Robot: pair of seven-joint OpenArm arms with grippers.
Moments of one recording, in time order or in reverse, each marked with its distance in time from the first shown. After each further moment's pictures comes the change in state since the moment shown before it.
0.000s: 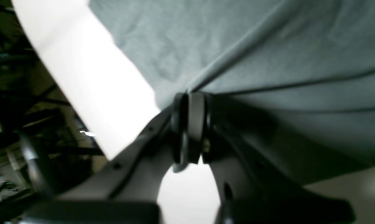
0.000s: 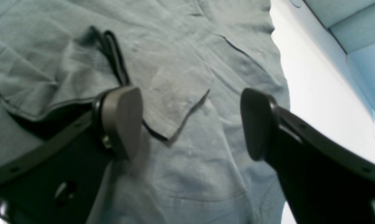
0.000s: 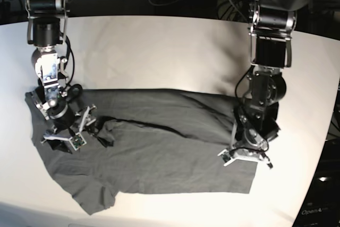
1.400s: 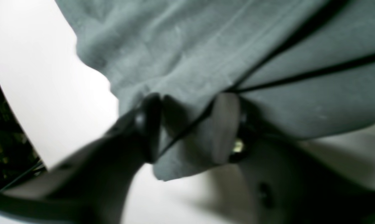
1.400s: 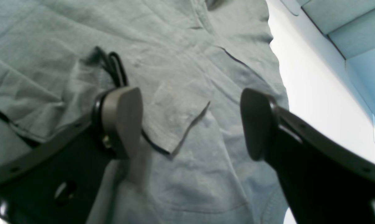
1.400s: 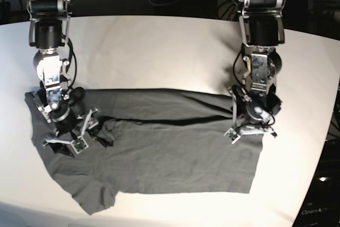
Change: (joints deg) left arm 8.1 4.3 -10.2 1.1 -2.4 0.2 0.0; right arm 0.9 -1.0 0.1 0.0 0.0 0.0 0.0
